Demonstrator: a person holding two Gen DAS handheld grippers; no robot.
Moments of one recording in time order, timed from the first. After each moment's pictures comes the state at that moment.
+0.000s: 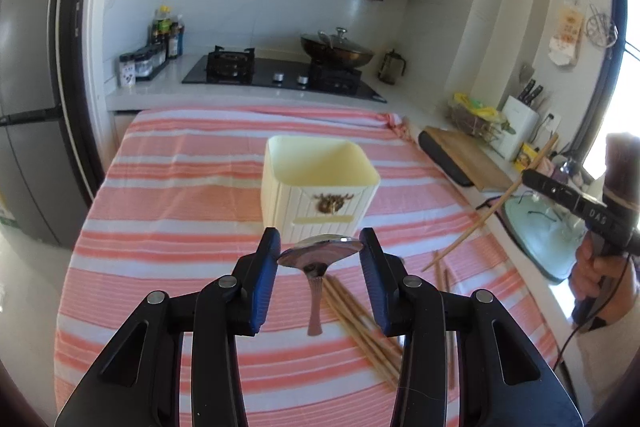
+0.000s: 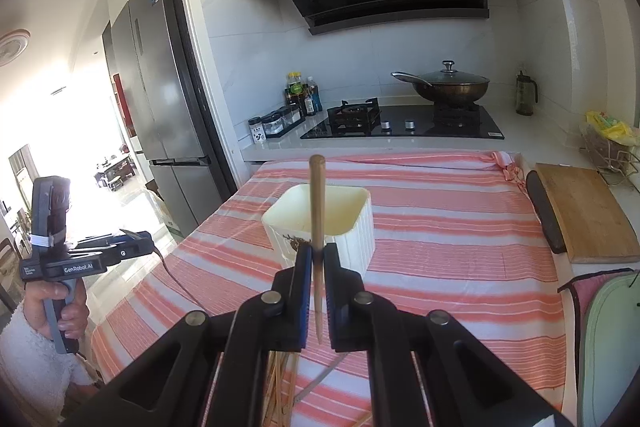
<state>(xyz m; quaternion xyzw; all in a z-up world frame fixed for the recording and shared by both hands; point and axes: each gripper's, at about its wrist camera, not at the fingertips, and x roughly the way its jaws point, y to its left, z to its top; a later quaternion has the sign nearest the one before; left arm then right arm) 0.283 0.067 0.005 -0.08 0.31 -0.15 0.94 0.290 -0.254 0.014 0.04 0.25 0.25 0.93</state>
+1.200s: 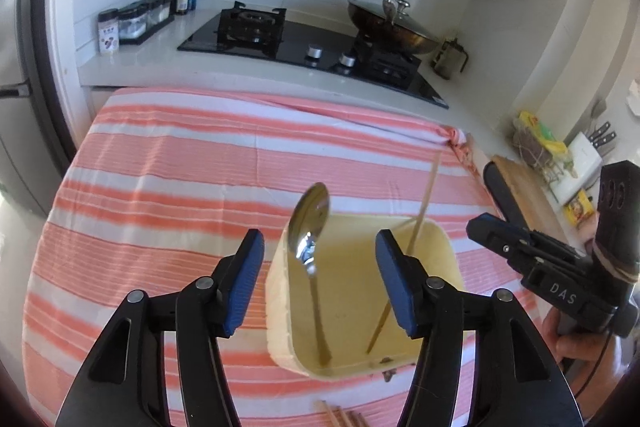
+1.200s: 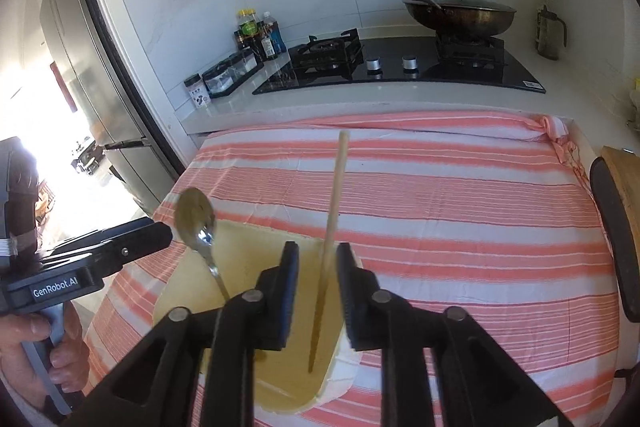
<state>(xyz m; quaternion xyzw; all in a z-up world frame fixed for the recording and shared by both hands) 0.505 0.054 -0.046 -0.12 0.38 -0.10 0.91 0.530 -0.168 -0.048 0.06 0.37 0.21 0.90</state>
